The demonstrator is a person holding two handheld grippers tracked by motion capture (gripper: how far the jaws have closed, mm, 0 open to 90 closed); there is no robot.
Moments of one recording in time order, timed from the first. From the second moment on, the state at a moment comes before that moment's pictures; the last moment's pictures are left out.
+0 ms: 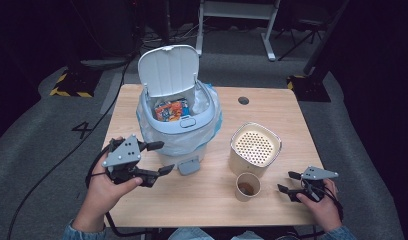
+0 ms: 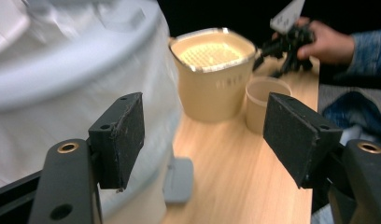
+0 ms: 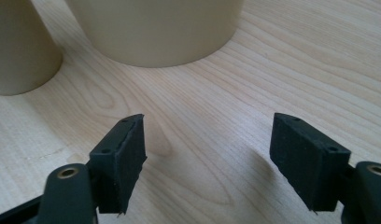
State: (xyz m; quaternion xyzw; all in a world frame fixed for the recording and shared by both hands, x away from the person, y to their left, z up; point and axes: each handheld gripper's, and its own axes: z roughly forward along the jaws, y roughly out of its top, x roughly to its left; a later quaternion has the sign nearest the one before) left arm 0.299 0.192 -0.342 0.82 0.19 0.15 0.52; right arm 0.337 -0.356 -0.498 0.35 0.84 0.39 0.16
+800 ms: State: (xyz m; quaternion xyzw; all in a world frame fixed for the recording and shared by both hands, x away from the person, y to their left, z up) left arm 0.323 0.189 -0.464 0.85 0.27 0.09 0.44; right arm 0.320 -0.331 -0.486 0.31 0.84 0.42 0.14
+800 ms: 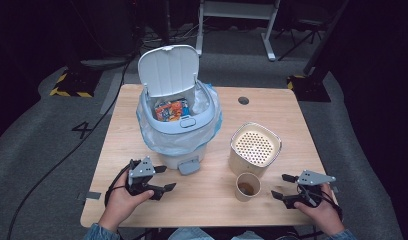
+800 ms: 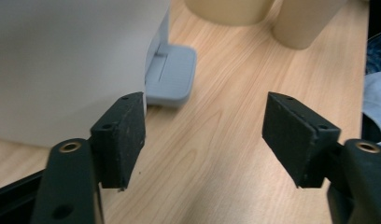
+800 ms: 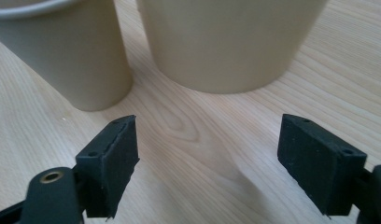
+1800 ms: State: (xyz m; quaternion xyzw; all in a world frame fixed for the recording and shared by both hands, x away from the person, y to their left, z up) left arm 0.331 0.179 -0.504 0.88 0.28 0.10 0.37; right arm 0.313 -0.255 -0.495 0.22 0.85 0.46 0.09
